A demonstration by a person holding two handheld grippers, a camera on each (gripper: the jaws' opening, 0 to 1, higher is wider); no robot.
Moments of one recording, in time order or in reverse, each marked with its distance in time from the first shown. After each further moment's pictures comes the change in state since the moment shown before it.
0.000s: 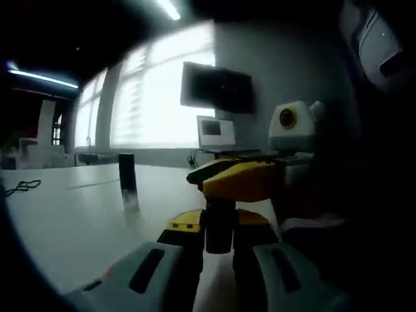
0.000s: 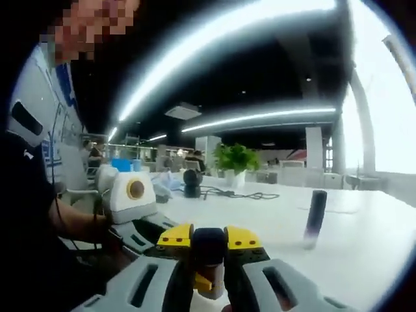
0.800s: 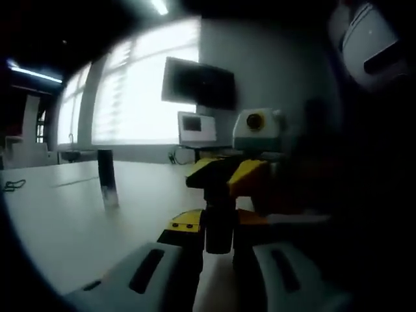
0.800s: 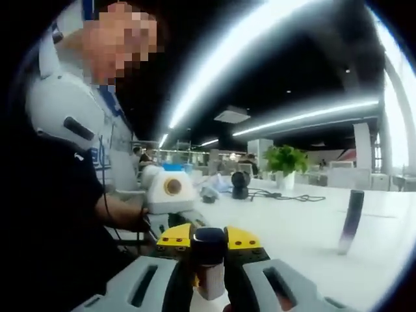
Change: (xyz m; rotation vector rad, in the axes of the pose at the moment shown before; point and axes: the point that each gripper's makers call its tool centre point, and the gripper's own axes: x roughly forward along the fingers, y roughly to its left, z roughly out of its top) left arm -0.001 -0.024 -0.007 -0.012 0.029 -0.126; right arm -0.013 0.021 -0.004 0.036 -0.043 0.361
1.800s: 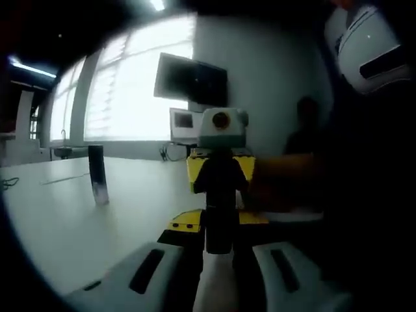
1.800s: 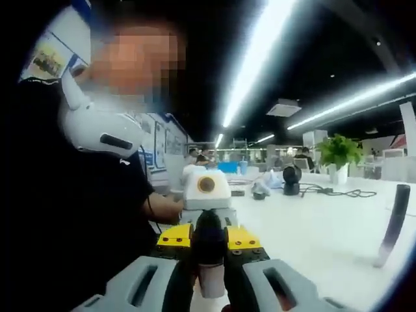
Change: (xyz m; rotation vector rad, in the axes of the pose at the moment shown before) left arm 0.001 -0.013 -0.004 -0.004 0.019 -0.055; right arm -0.006 0.018 -0.005 0.036 0.021 0.393
